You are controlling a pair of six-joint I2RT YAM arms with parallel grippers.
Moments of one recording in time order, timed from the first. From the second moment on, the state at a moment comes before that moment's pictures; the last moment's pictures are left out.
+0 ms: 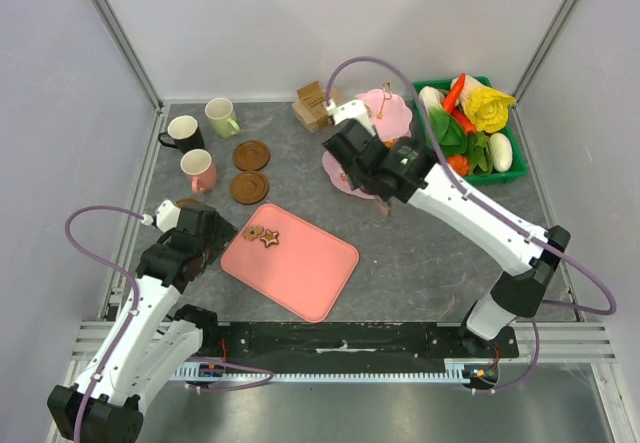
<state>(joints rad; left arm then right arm) -0.29 0.71 0.67 -0.89 -0.38 -1.09 0.97 1.64 1.83 -1.09 0.61 0.30</state>
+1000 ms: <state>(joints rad) -0.29 0.71 0.67 -0.88 -0.36 -1.09 0.71 1.62 1.73 -1.07 0.53 0.27</state>
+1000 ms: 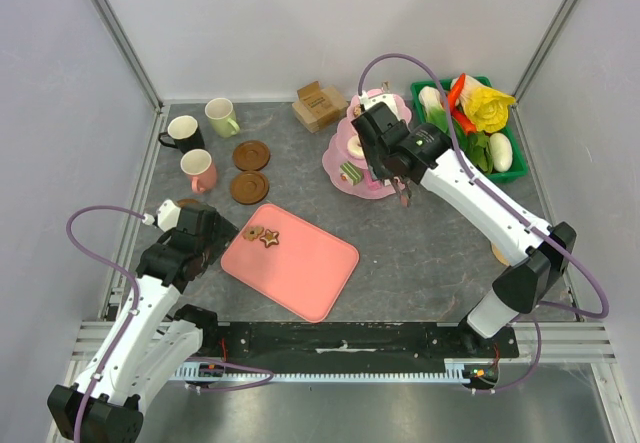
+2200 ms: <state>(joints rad) -0.29 0.63 0.77 -1.01 -0.34 -0.97 1.10 1.70 1.62 -0.88 0.27 0.03</state>
